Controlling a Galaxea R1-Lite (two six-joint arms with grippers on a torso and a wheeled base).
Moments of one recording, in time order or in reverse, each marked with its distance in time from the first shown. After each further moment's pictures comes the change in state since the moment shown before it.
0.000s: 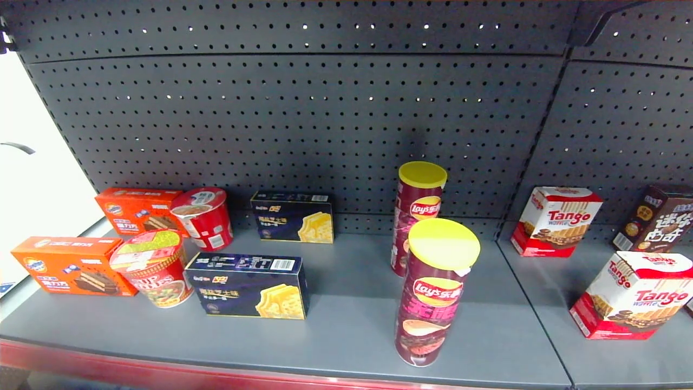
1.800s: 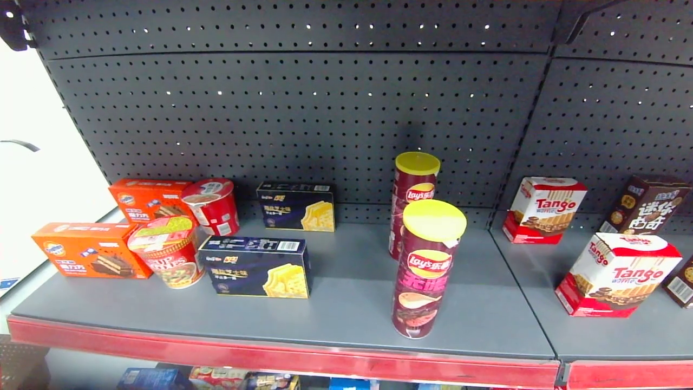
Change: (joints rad) left arm -0.036 -0.386 0.003 0.201 -0.141 -0.087; right arm 0.205 -0.425 0.023 0.429 0.349 0.190
